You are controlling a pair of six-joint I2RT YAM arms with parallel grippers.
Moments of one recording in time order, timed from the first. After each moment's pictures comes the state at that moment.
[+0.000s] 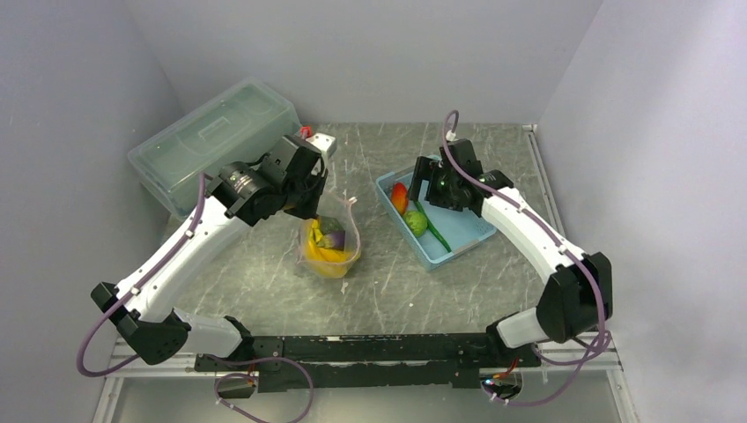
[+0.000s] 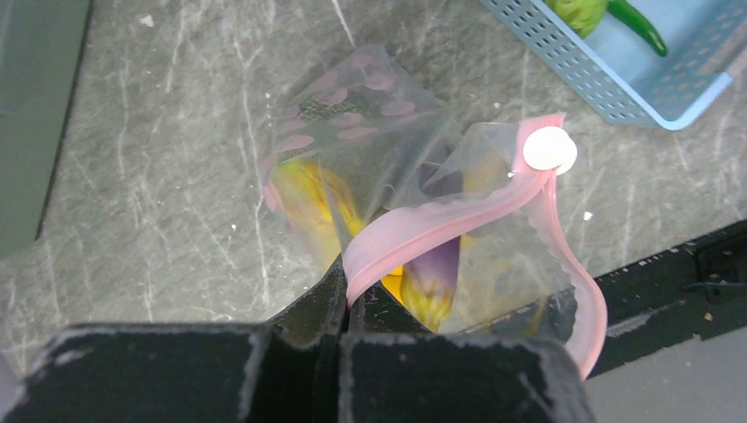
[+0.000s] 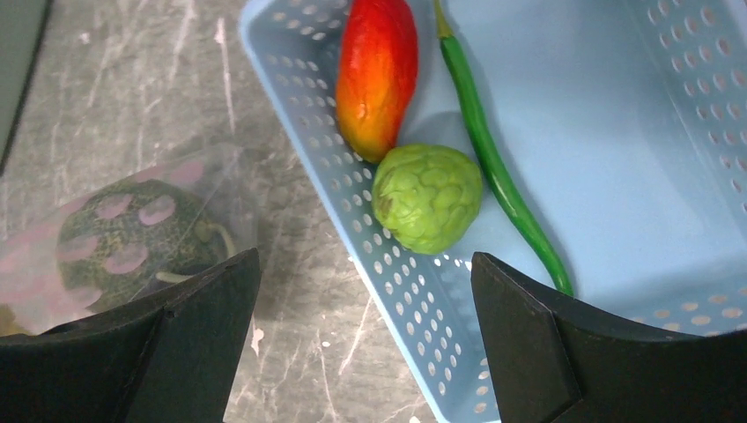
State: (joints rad) left arm -0.73 1.34 1.63 -1.15 -0.18 -0.31; right arm 0.41 1.41 1.19 -0.58 -0.02 0.55
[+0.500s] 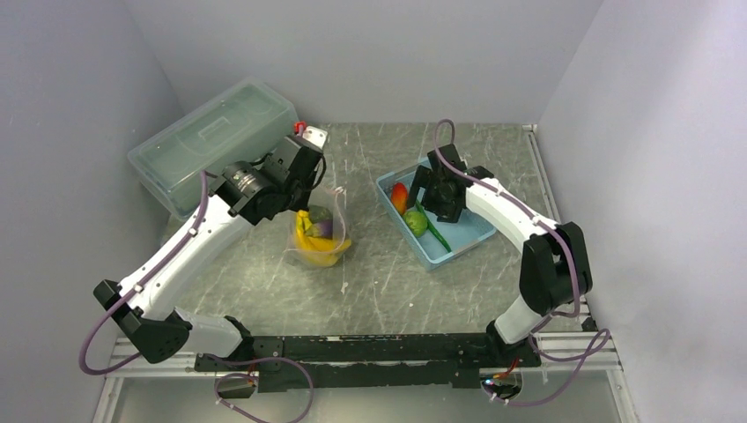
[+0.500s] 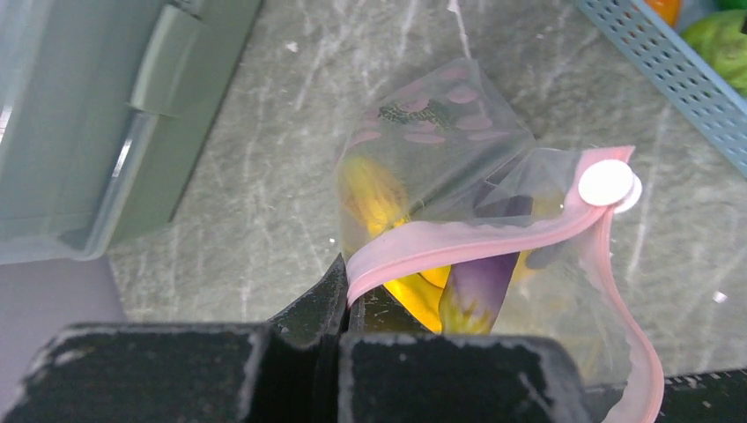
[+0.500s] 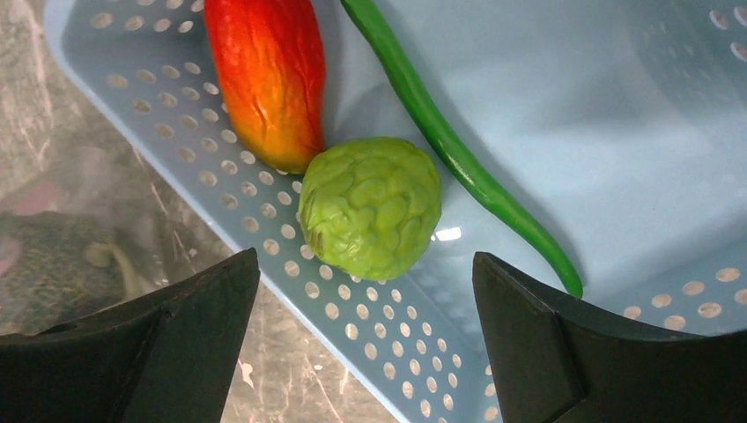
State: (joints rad) left arm -0.73 1.34 1.60 -1.12 -0.43 -0.26; right arm 0.40 1.60 1.21 -0.64 0.05 0.71
